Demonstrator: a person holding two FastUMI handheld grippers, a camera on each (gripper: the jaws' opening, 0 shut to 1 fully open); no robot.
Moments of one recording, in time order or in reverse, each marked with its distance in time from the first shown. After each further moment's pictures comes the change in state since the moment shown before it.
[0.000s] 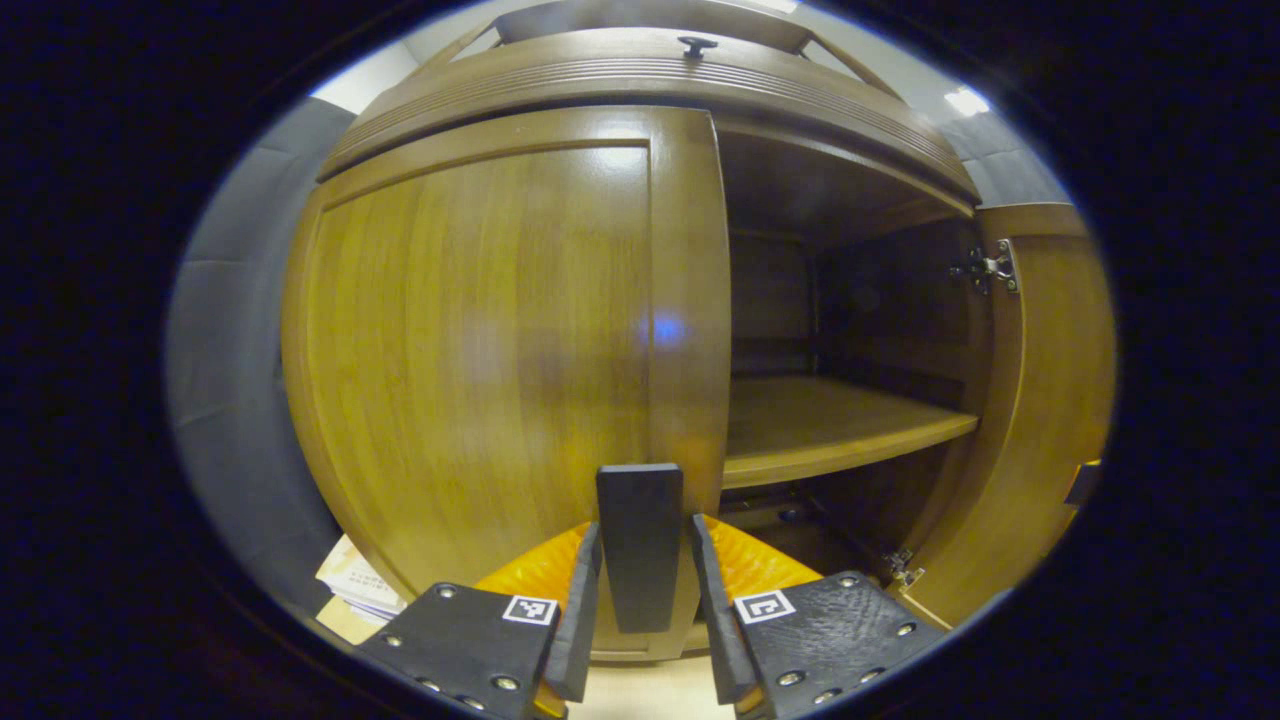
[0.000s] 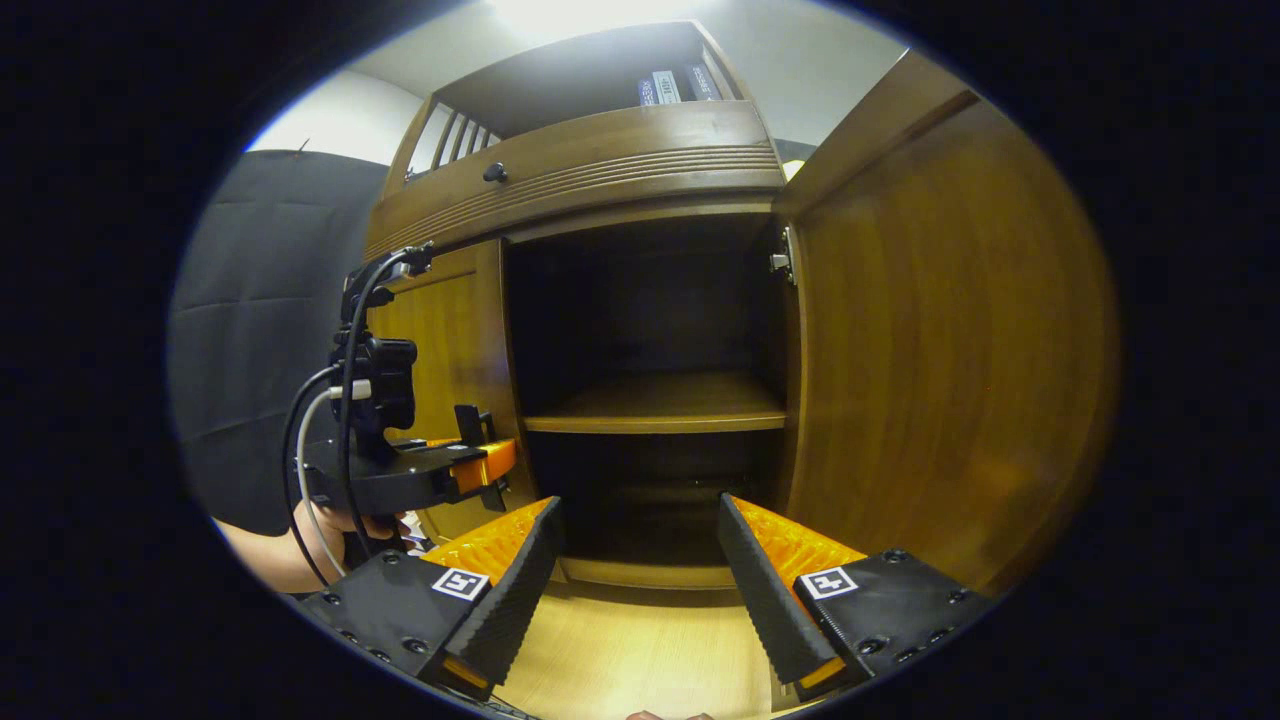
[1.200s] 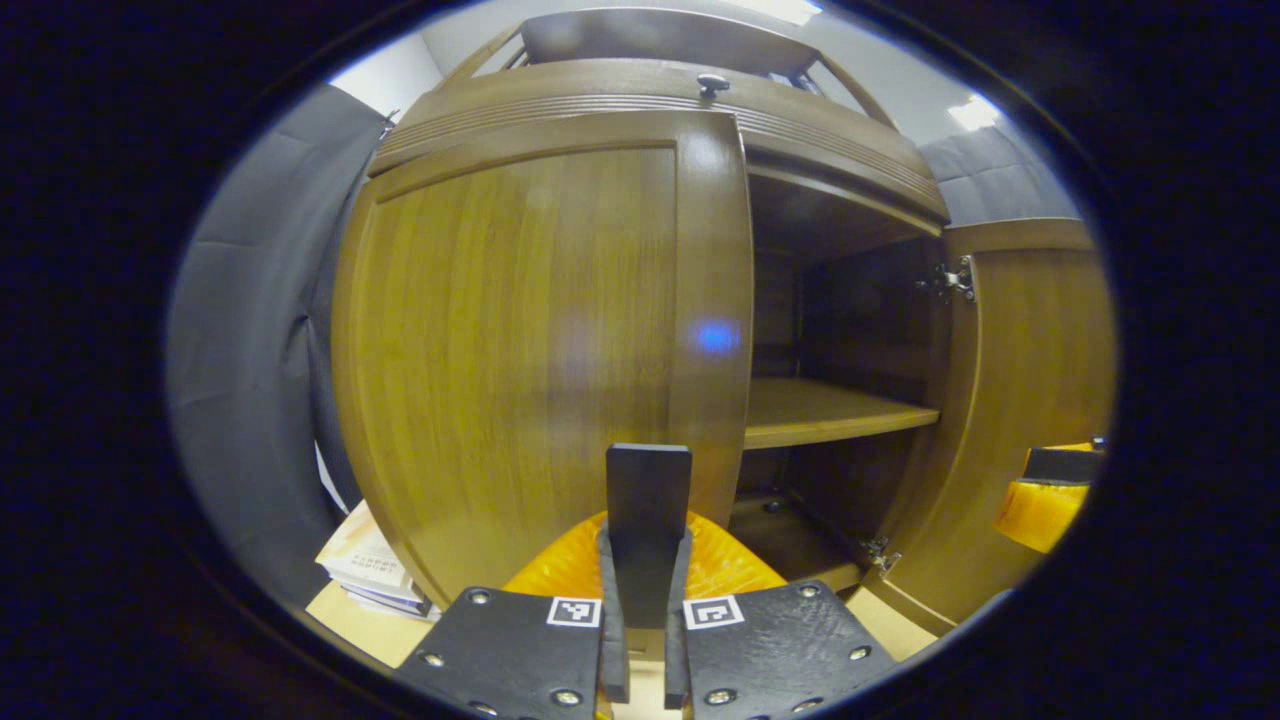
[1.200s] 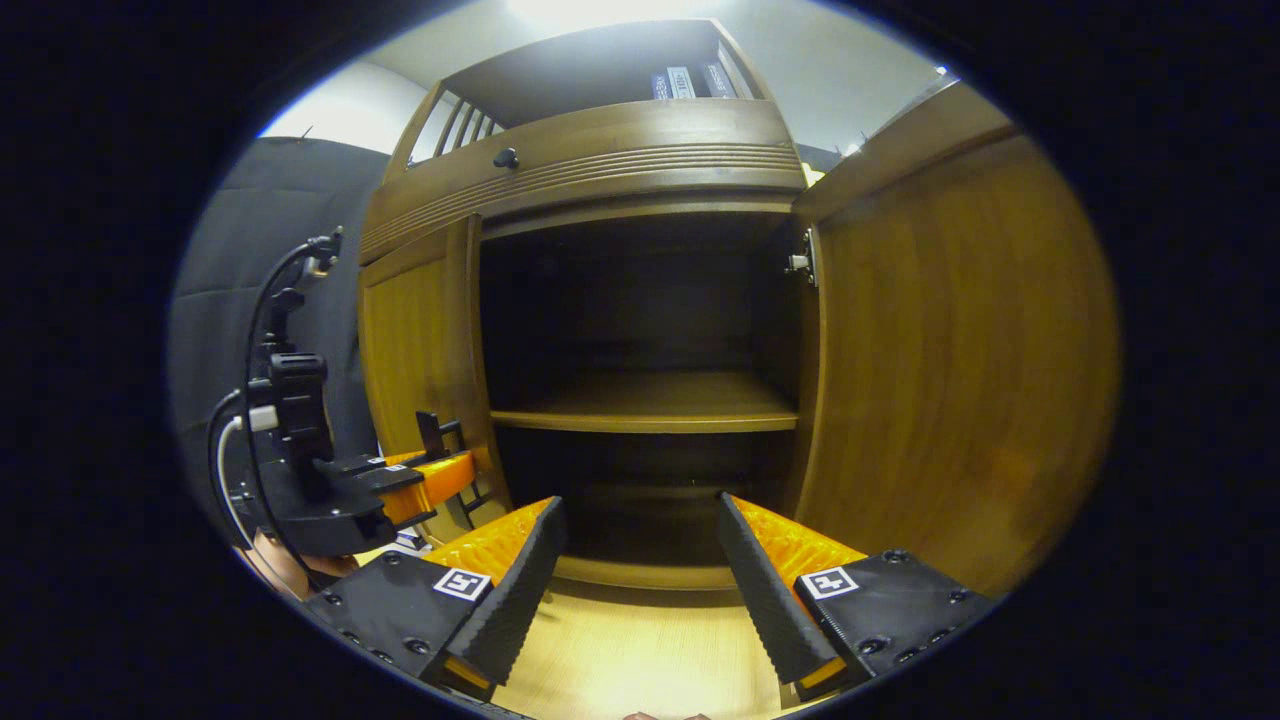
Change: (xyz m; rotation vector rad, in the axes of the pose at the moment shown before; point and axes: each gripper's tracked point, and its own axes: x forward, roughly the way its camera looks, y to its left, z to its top) left arm -0.053 0.007 0.000 -0.030 -0.027 -0.035; right arm -0.002 0.014 -0.001 -0.023 0.004 -0.077
